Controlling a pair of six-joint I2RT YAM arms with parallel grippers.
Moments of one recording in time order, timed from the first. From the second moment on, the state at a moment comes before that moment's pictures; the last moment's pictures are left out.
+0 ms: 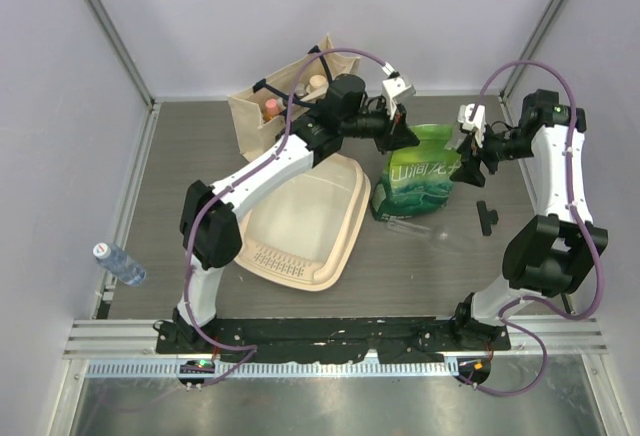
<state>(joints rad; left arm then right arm) -0.78 2.04 1.96 -0.13 0.65 -0.05 -0.28 1.60 1.59 -1.35 -0.87 -1.48</state>
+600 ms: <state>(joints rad) -0.78 2.03 1.95 -0.12 0.65 -0.06 -0.23 1.63 1.71 -1.35 -0.89 -1.49</state>
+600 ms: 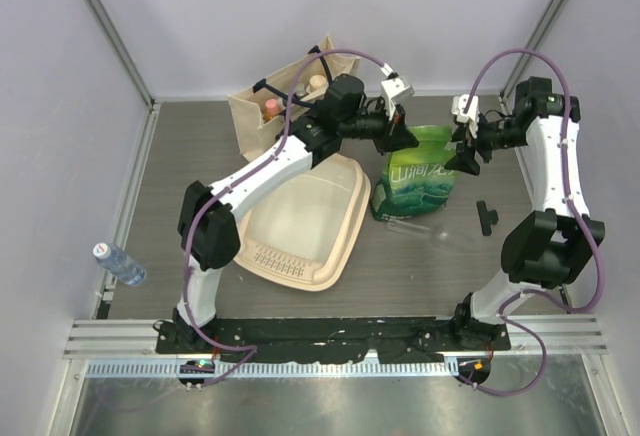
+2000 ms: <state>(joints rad) -0.77 2.01 1.92 -0.13 0.65 -0.08 -0.20 1.64 1.70 -1.35 -0.86 -1.50</state>
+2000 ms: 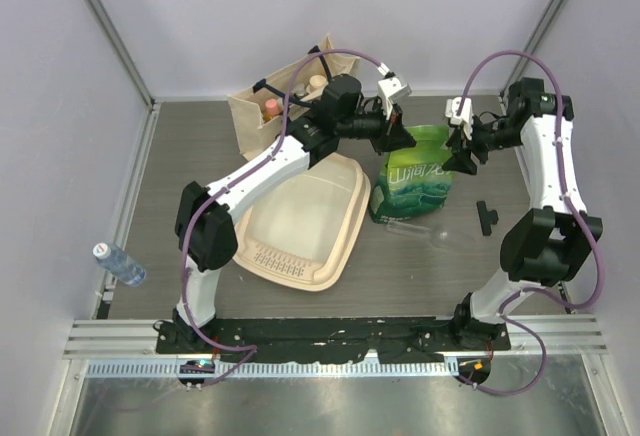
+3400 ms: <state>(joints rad) -0.70 2.36 2.40 -0.16 0.64 -0.10 -0.15 1.60 1.64 -1.23 -0.77 -0.99</state>
